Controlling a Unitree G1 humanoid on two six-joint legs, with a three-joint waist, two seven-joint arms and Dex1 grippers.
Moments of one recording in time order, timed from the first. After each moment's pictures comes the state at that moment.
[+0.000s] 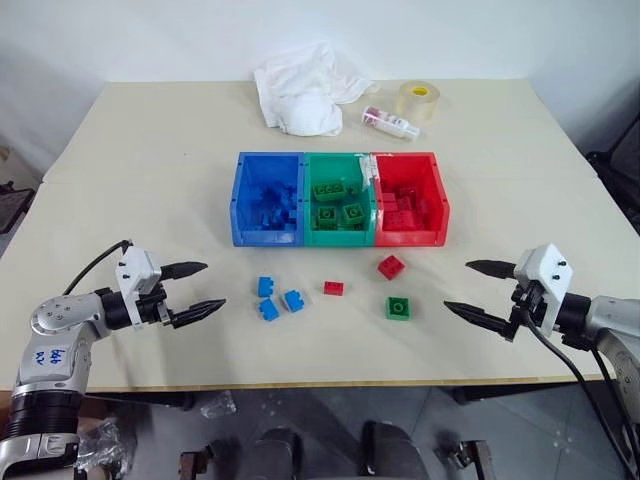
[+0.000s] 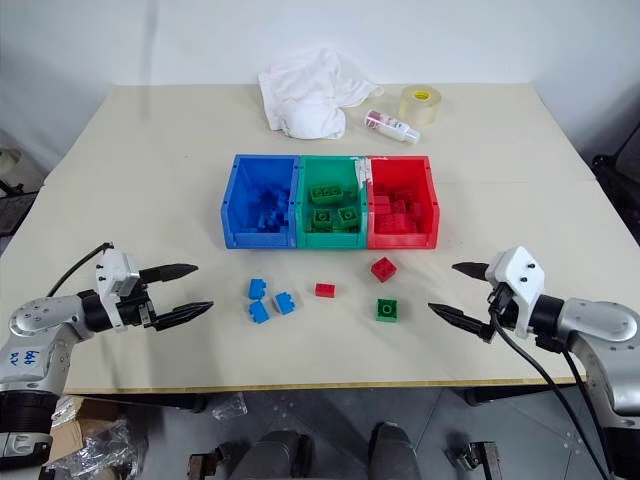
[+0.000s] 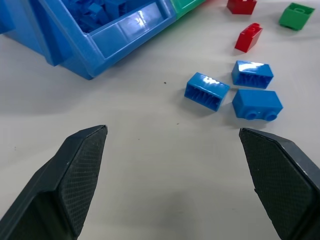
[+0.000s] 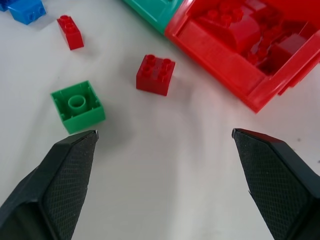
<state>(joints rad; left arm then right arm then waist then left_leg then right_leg) -0.24 0.74 0.22 0.25 -0.41 0.09 -1.15 -0.08 -0.84 -0.25 -0.19 0.43 0.33 1.01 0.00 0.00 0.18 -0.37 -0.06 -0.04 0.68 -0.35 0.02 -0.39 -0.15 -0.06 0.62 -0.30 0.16</state>
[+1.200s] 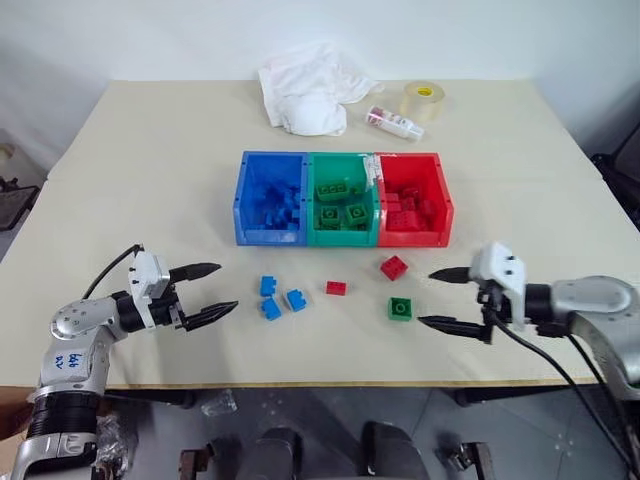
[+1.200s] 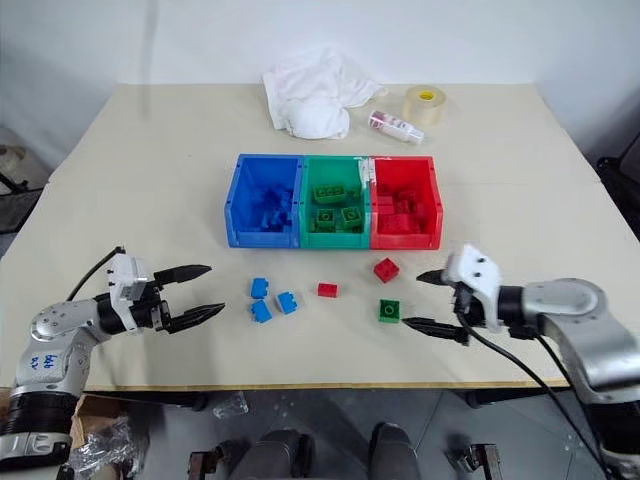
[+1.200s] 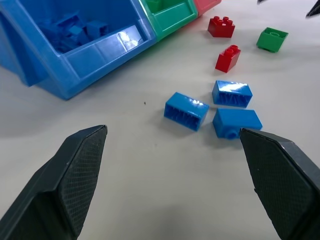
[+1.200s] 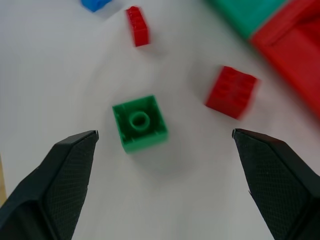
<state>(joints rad) -0.22 0.66 0.22 0.24 -0.43 0.02 -1.17 -0.29 -0.89 0.04 -0.19 0.37 0.48 1.11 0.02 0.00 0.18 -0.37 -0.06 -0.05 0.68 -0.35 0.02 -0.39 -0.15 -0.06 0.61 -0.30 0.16</state>
